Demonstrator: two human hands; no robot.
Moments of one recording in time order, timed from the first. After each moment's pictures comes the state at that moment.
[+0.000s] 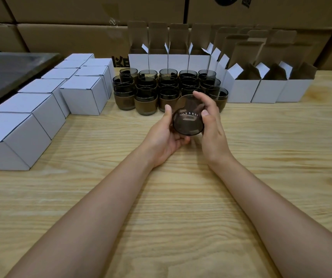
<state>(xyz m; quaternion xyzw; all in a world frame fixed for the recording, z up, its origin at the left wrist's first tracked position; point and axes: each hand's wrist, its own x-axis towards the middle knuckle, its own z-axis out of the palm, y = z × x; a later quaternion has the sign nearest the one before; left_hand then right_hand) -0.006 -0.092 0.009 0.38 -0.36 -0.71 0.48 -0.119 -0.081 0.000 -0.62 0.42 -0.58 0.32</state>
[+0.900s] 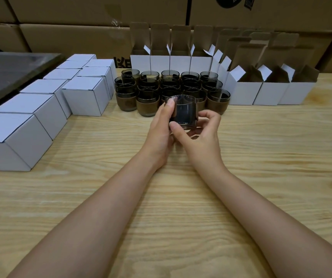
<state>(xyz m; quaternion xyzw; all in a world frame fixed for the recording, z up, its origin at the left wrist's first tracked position) -0.004 -0.095 0.004 0.33 -0.43 -0.60 0.59 -0.097 -0.072 -0.011 -0.57 0.50 -0.57 0.31</state>
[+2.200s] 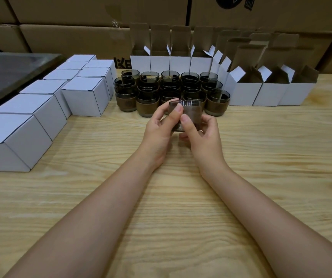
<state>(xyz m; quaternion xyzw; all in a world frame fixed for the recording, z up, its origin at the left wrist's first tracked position) 0.001 -0.098 -0.001 0.33 -0.43 -0.59 0.60 -0.097 -0.075 -0.004 -0.49 0.49 -0.60 0.41</state>
